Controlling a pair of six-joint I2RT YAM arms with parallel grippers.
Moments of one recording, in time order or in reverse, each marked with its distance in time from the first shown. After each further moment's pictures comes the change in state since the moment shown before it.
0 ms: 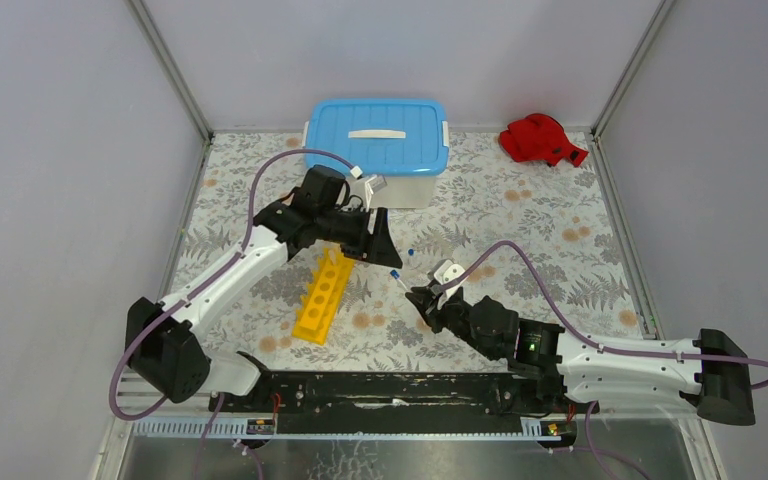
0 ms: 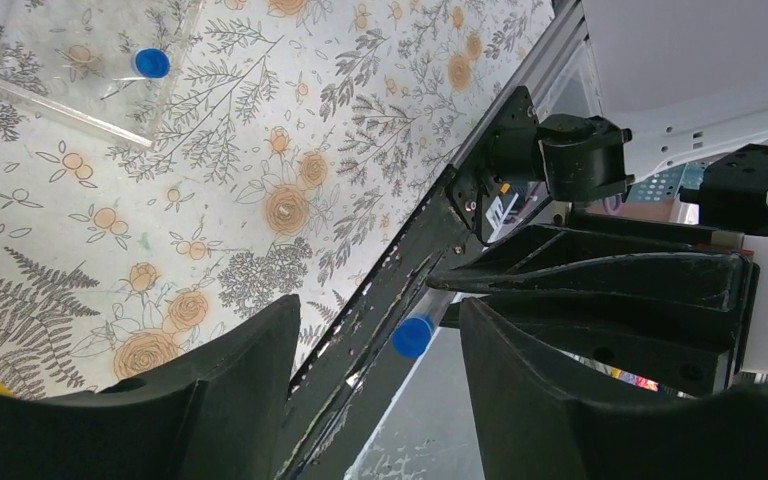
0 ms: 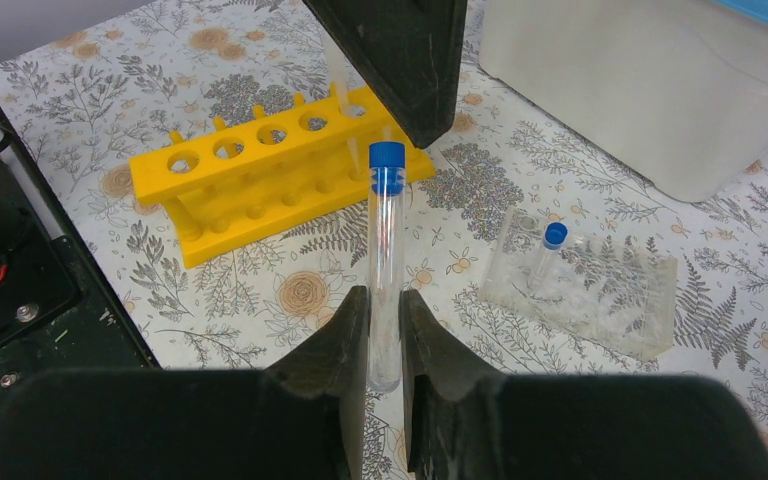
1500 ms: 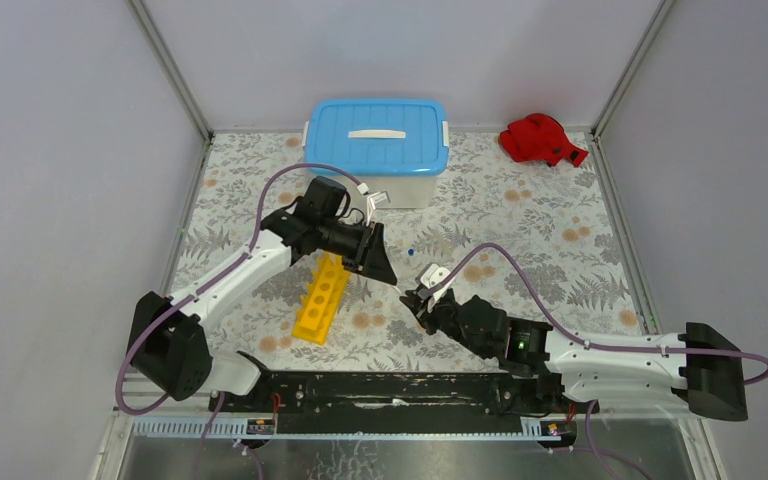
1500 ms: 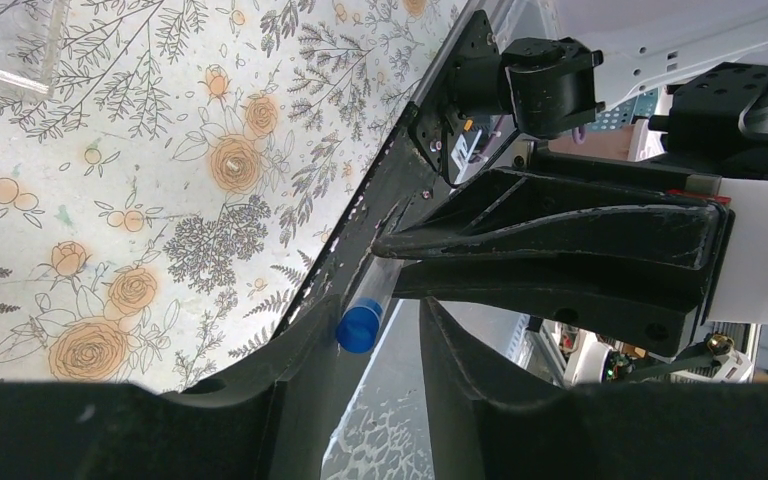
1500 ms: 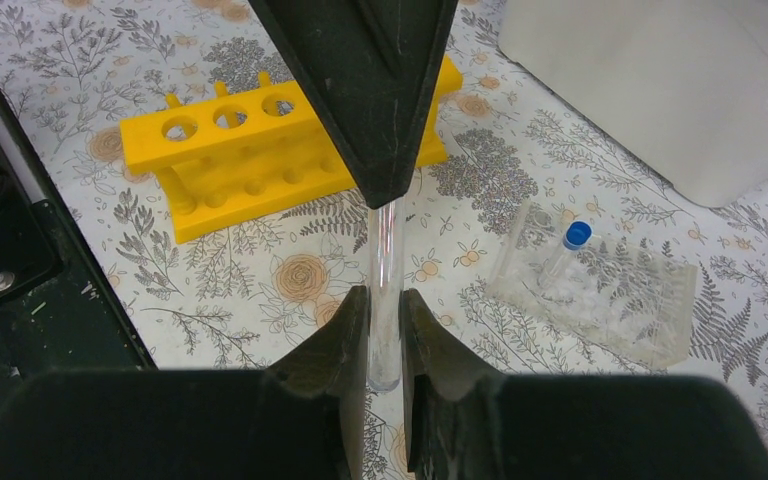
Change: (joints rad) left arm 0.005 0.015 -0.097 0.027 0.183 0.040; right arm -0.010 0.084 0.000 0.039 -0.041 -0.041
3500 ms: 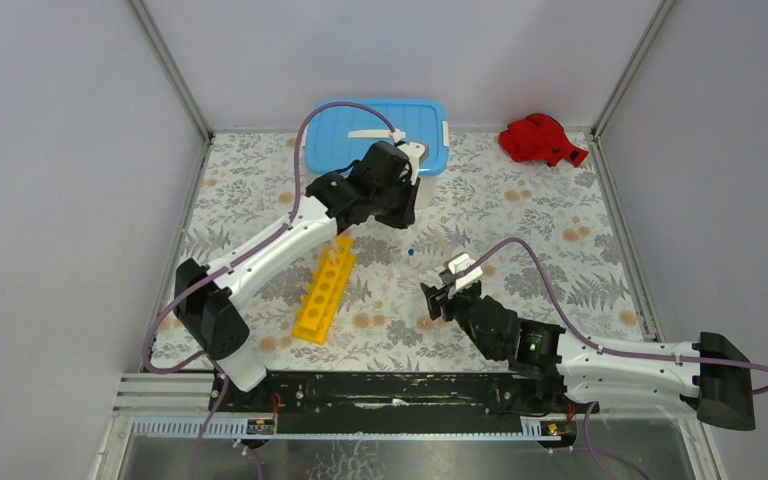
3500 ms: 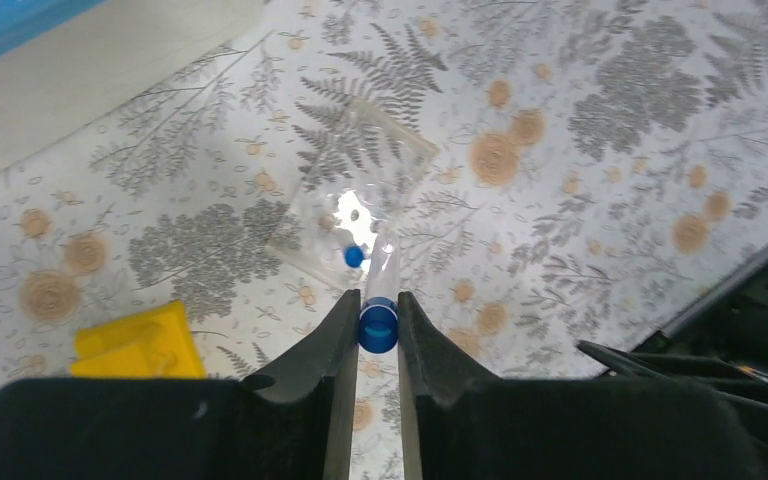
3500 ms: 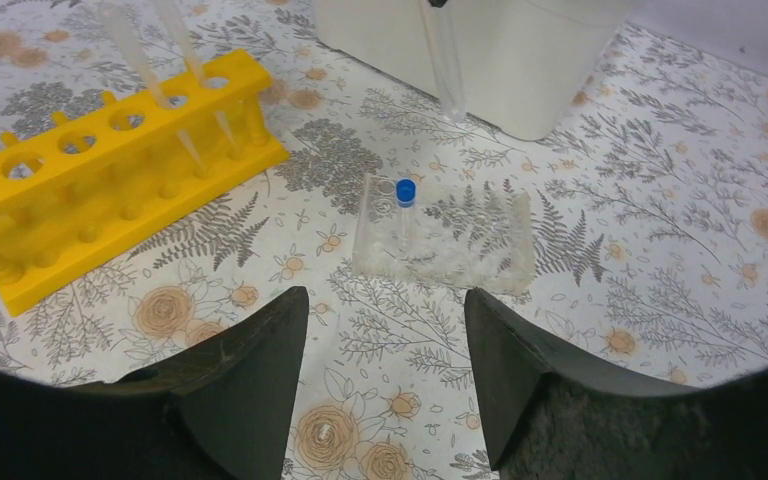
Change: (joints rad) left arm -0.200 0.265 0.527 -0.156 -0.832 0.080; right arm -0.027 -0.097 -0.040 -0.061 0.286 0.040
